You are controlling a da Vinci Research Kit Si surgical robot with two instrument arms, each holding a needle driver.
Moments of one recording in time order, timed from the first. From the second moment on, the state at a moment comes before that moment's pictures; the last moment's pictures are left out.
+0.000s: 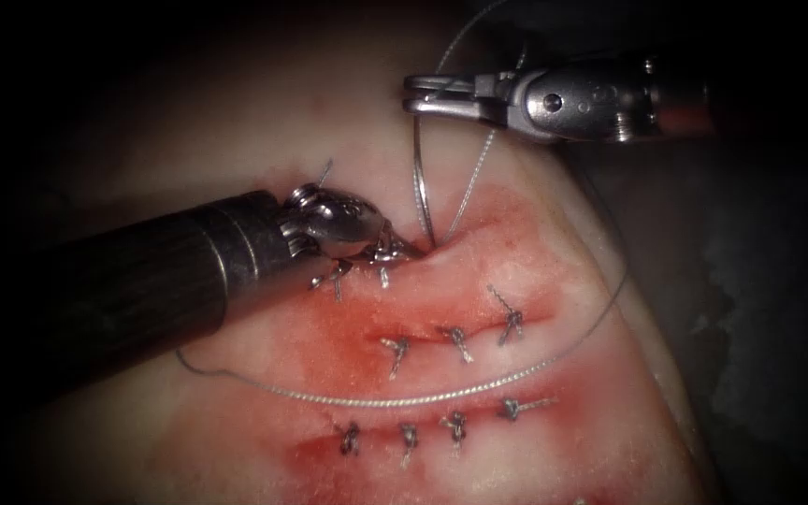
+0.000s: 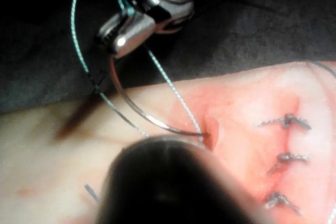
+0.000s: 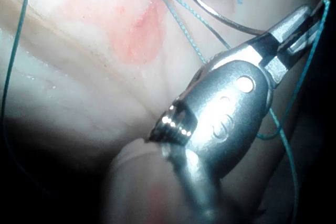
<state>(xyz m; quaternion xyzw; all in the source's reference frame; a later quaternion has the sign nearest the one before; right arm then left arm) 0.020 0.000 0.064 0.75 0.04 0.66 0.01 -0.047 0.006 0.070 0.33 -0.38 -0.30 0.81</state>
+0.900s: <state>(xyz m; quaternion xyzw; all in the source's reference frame) 0.020 0.000 0.065 0.75 0.01 0.66 0.00 -0.047 0.006 0.070 0.33 -0.38 -0.30 0.81</state>
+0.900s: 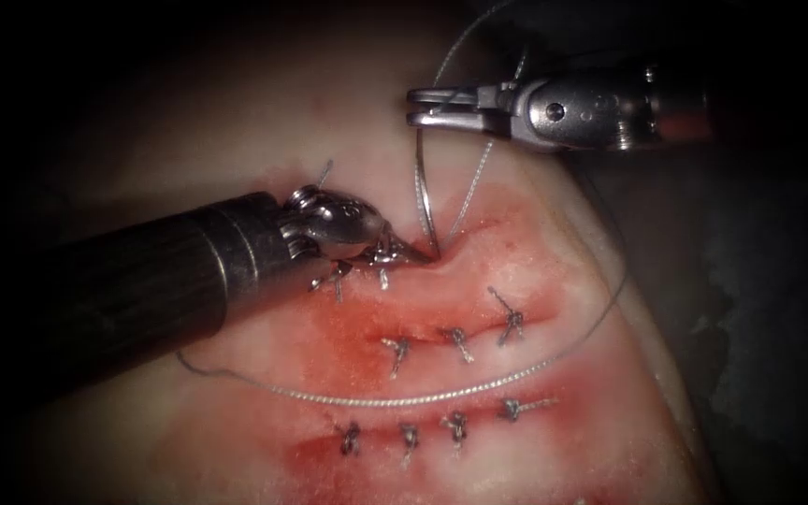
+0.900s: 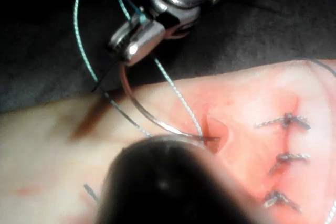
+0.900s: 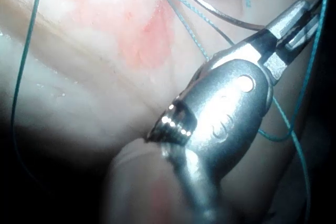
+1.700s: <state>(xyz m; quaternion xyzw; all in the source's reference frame) 0.019 0.000 0.064 0.75 0.01 0.66 0.03 -0.047 0.005 0.070 0.33 -0.38 -0.30 0.82</state>
